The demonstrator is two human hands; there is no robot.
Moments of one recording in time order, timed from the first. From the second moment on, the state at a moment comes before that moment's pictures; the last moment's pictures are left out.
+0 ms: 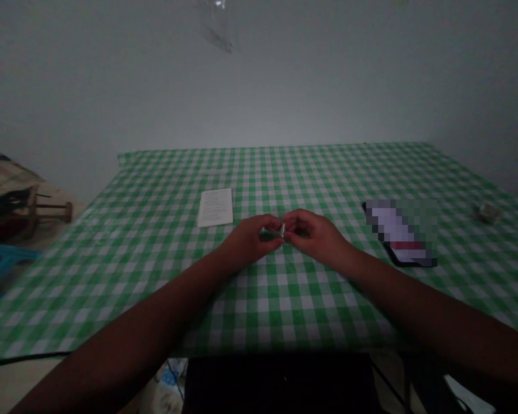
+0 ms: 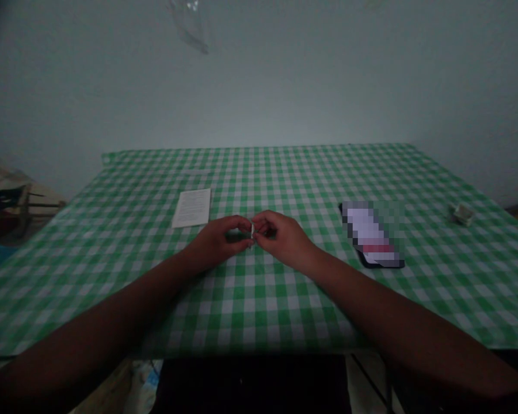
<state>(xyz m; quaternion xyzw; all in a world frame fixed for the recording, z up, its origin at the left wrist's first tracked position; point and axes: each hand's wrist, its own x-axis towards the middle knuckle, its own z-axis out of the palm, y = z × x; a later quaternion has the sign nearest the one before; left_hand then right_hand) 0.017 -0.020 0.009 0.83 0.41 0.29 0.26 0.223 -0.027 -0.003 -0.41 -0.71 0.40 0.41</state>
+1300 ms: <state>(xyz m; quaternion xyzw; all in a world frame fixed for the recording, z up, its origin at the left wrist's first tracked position) 0.018 -0.017 0.006 0.59 0.37 0.40 0.59 0.218 -0.032 0.002 -0.40 -0.62 0.48 0.48</state>
